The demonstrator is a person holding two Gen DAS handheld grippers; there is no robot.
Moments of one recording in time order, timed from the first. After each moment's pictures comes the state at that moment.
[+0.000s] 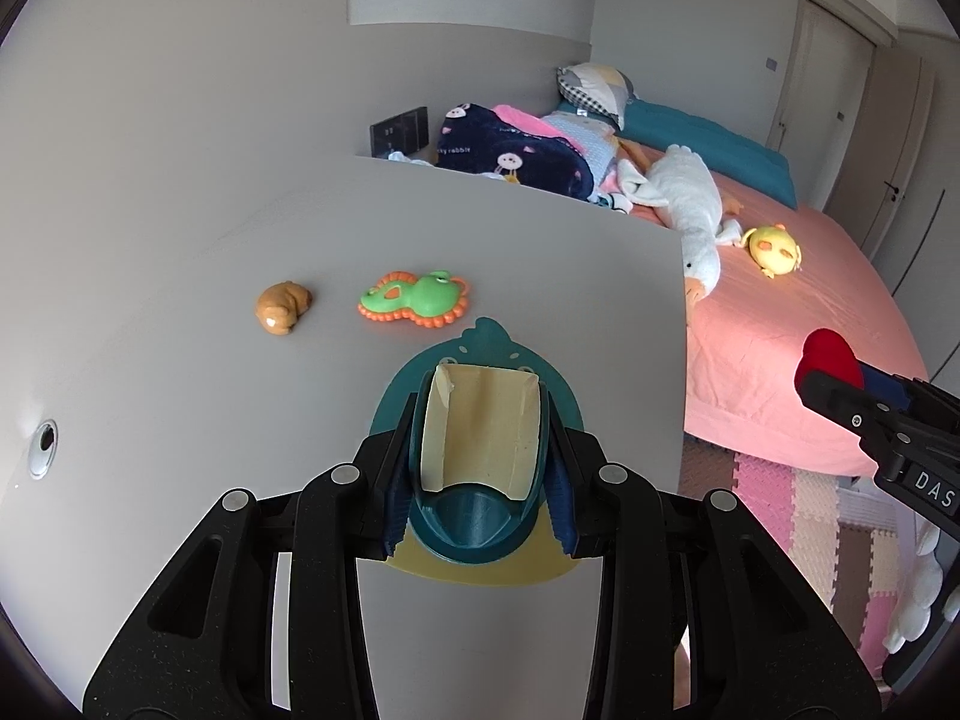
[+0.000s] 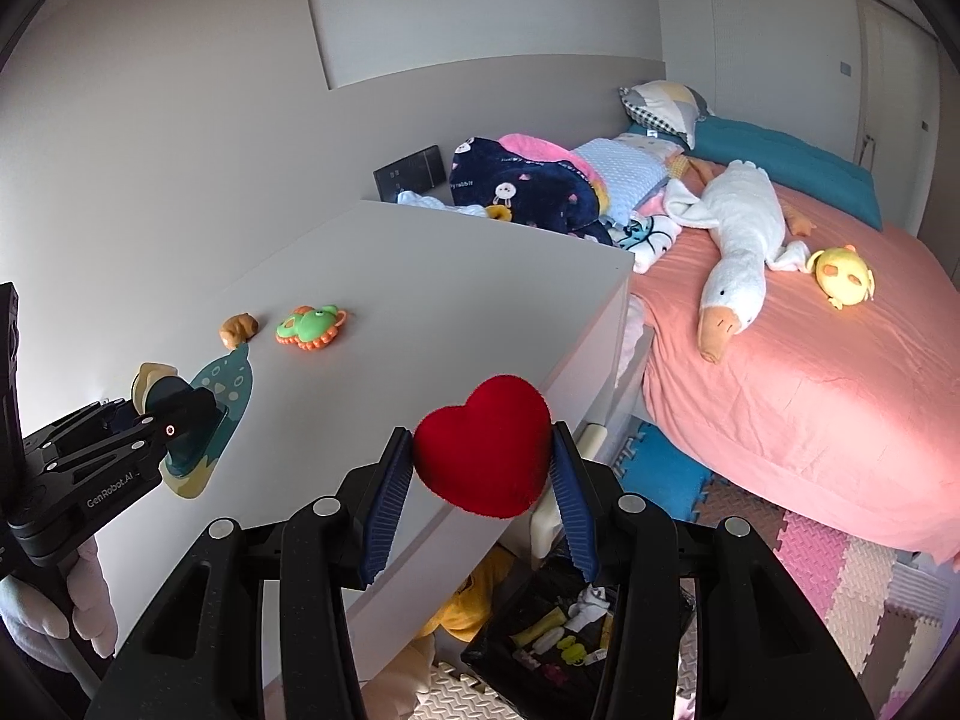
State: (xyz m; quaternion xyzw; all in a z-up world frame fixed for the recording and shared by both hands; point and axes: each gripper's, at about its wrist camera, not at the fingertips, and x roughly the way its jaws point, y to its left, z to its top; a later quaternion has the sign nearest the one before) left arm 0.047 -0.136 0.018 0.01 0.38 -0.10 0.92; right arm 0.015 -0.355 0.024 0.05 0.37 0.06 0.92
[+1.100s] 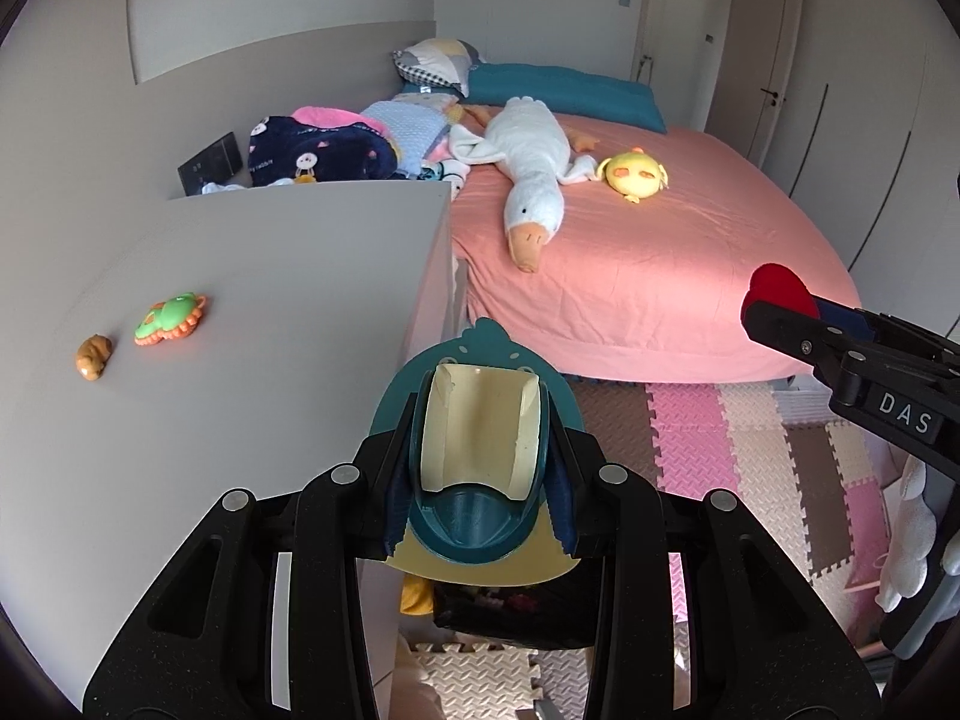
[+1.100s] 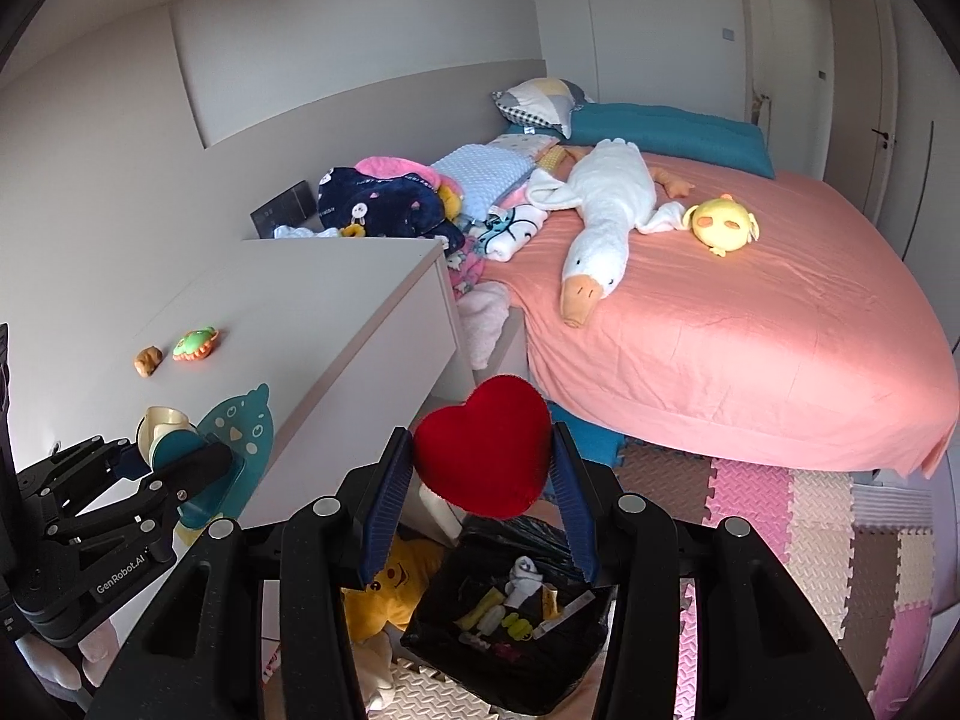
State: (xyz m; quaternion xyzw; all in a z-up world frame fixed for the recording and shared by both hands) left arm -0.012 -0.282 0.012 0.09 0.39 -0.25 0.88; right arm -0.065 -0.473 0.021 0.10 0.36 -0.06 0.92
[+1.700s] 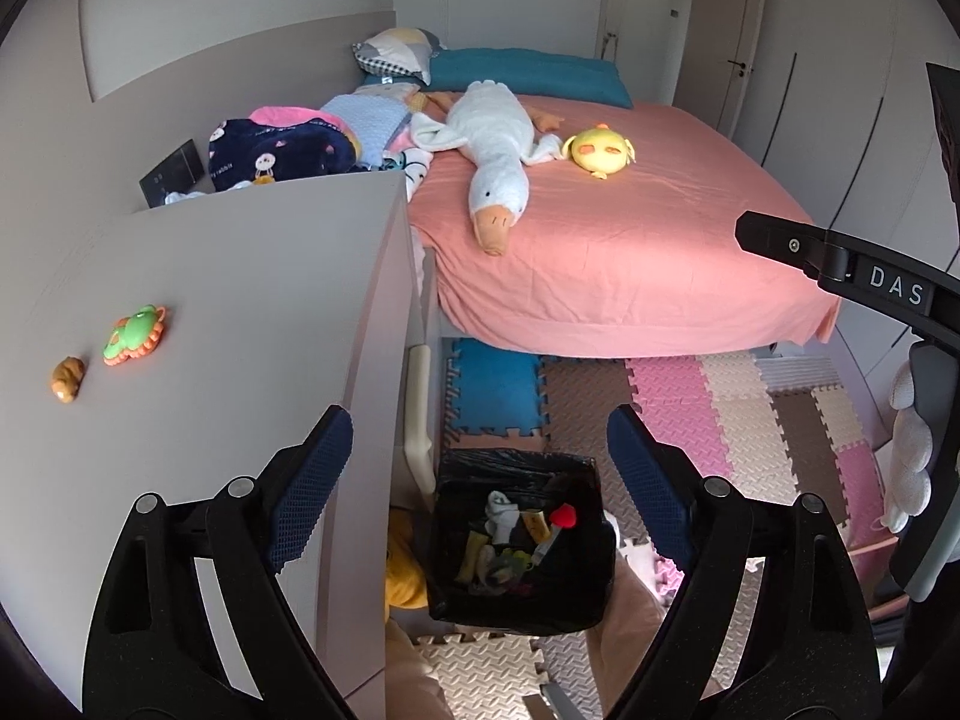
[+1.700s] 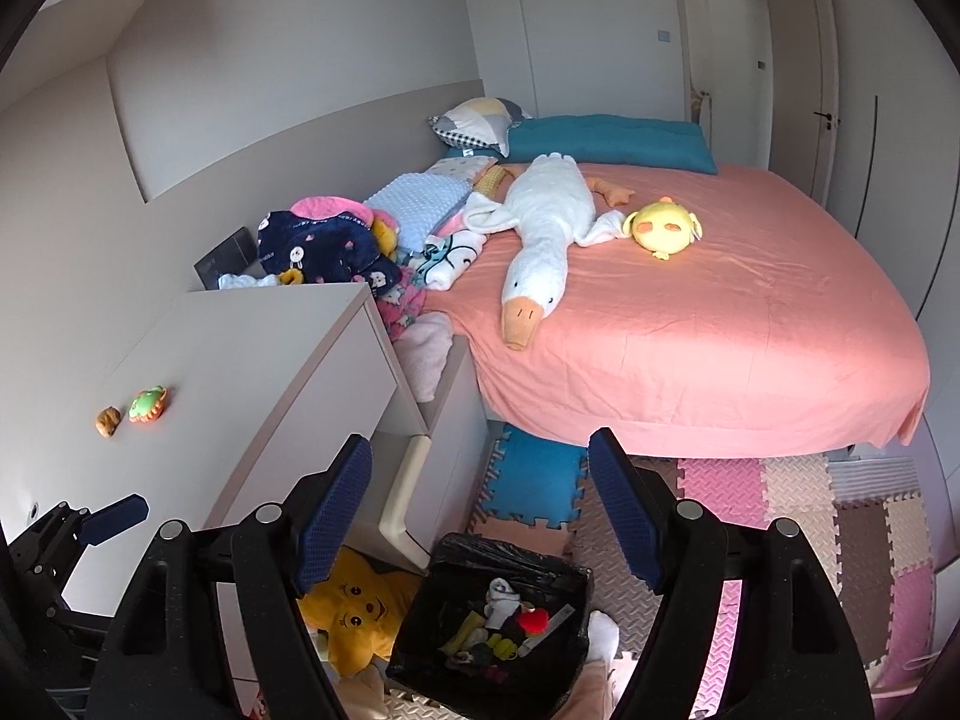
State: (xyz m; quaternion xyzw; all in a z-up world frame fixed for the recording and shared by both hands) left arm -0.017 -0.296 0.010 0.11 0.39 -0.28 0.87; right arm -0.063 -0.505 0.028 0.13 0.34 -0.12 0.92
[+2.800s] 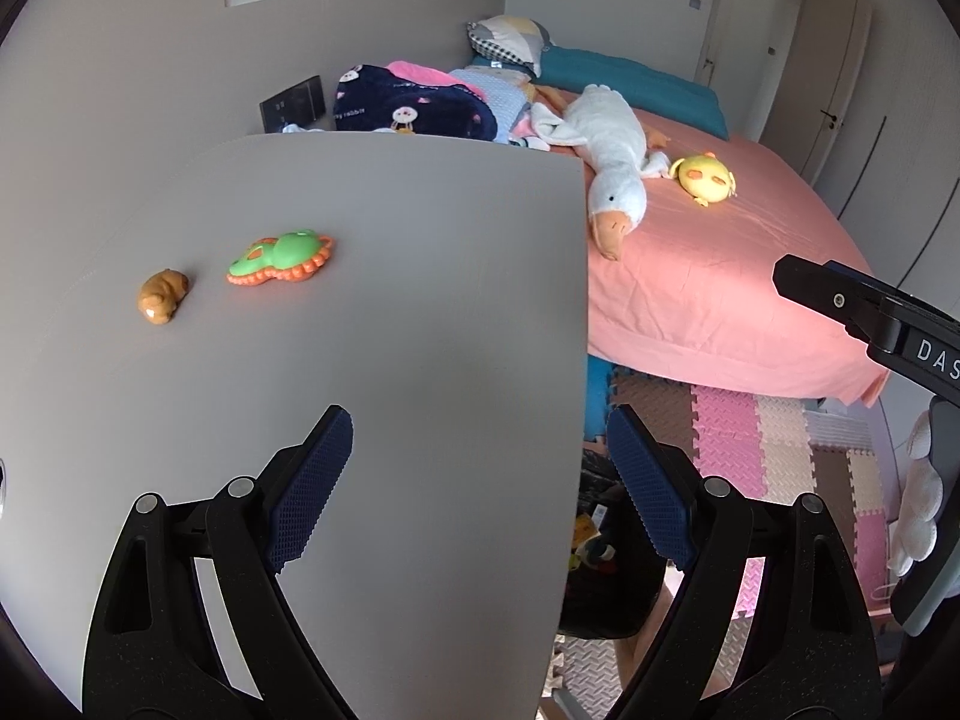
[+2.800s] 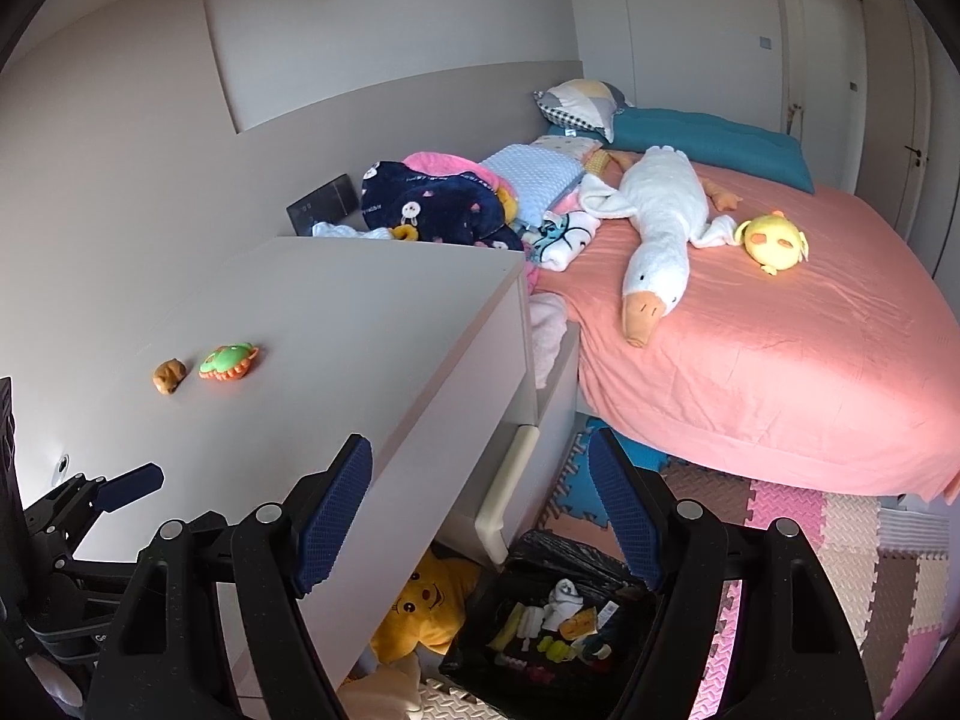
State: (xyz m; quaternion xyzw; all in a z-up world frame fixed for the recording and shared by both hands) left arm 0.038 -0.182 -0.007 0.05 0.42 -0.19 0.89; right arm 0.011 -0.397 0.016 0.09 0.36 -0.02 0.93
